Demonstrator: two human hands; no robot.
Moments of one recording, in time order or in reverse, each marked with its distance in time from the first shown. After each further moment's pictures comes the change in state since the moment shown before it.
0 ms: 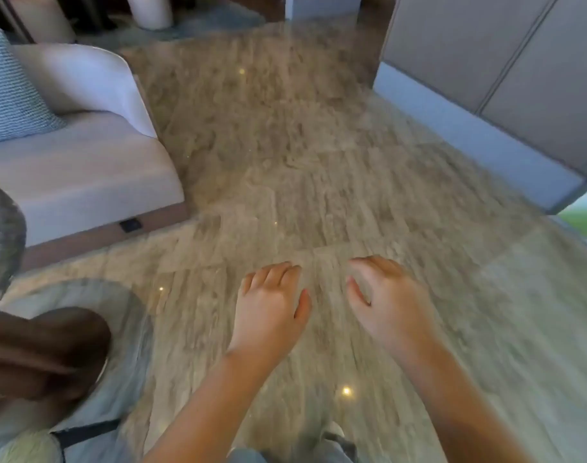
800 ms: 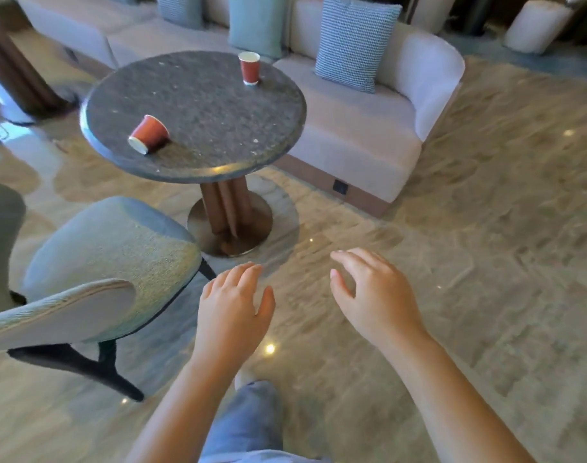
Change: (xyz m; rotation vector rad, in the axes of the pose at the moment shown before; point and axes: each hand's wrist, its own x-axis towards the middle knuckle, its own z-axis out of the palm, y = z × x) left_hand -0.089 -0.063 -0.029 0.130 0.445 -1.156; right_hand 0.096 -0.128 0.092 0.283 -0.478 -0.978
